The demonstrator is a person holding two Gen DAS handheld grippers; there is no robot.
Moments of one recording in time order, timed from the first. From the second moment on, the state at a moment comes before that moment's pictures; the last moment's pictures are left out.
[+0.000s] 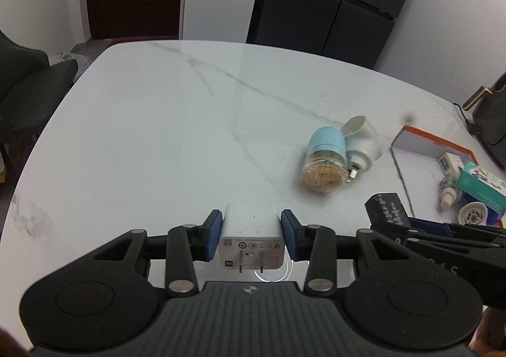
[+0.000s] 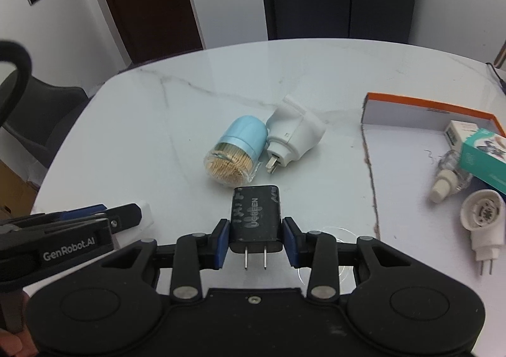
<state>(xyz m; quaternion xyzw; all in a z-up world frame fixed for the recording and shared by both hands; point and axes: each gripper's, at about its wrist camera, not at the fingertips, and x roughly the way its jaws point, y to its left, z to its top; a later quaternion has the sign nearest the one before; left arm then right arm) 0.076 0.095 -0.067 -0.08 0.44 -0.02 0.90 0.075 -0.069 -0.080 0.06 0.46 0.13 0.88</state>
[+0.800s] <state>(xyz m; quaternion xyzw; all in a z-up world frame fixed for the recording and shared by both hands) 0.011 -0.012 -0.020 -0.10 0.40 0.00 0.91 0.013 -0.180 -0.041 0.06 0.42 0.18 0.89</state>
